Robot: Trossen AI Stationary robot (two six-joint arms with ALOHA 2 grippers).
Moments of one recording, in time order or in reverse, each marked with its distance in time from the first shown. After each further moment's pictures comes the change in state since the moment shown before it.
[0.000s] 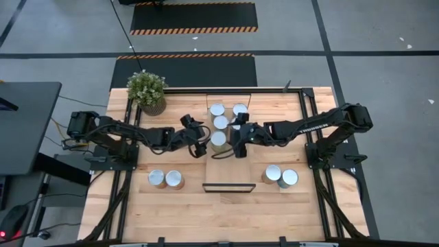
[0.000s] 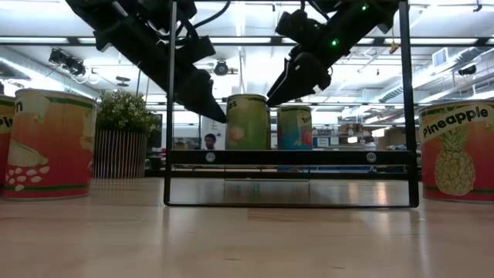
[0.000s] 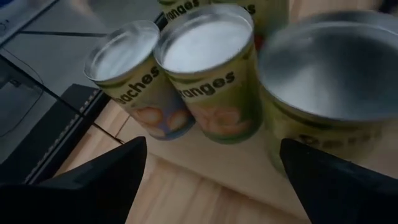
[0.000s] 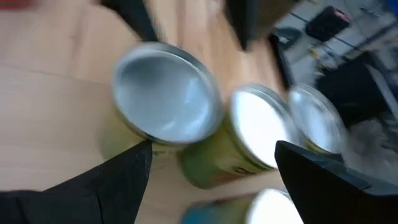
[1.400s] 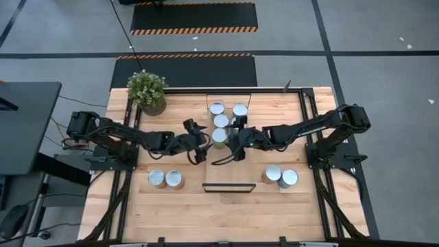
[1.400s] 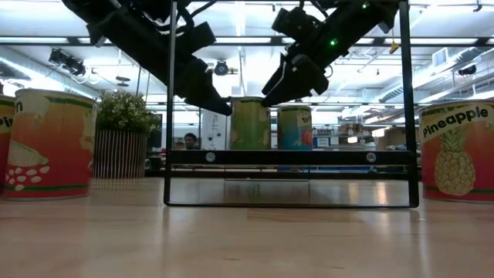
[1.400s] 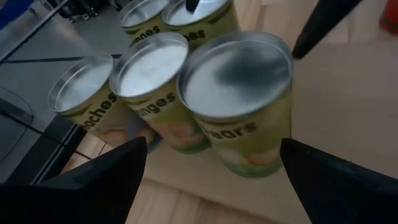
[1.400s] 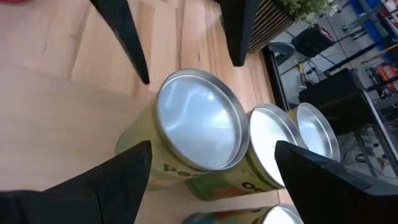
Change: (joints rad) left arm -0.062 0.000 0.002 0.033 0.002 0.066; right arm 0.049 0.031 0.000 0.055 0.085 -0.071
